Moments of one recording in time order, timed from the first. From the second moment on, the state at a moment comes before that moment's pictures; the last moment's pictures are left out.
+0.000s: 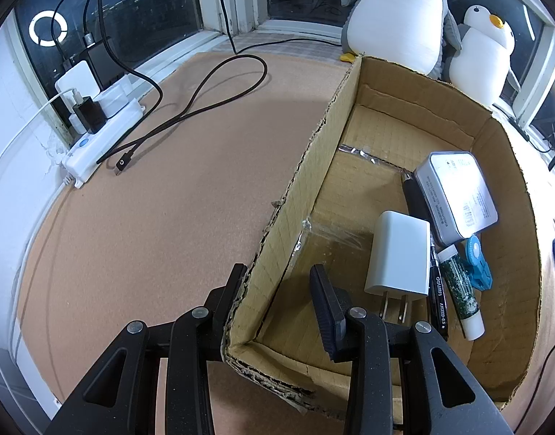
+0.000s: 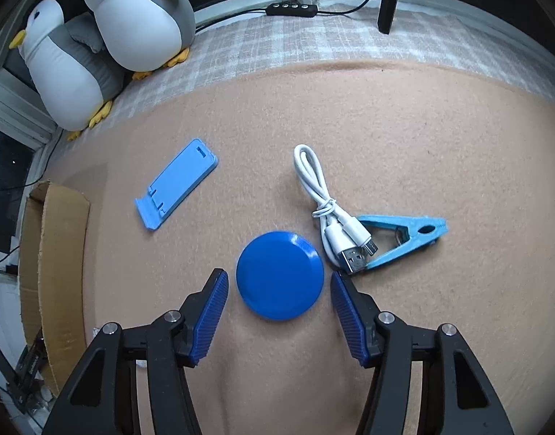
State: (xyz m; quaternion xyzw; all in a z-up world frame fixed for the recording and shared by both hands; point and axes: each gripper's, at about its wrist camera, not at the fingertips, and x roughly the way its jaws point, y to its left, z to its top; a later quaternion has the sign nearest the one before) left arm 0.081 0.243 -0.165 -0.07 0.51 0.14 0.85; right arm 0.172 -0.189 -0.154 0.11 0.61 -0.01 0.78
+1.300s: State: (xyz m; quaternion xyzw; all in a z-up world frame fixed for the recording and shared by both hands) left arm 0.084 0.241 -0.164 -0.08 0.50 0.14 0.85; right arm 0.142 -0.030 -0.069 0.00 0.51 0.15 0.84
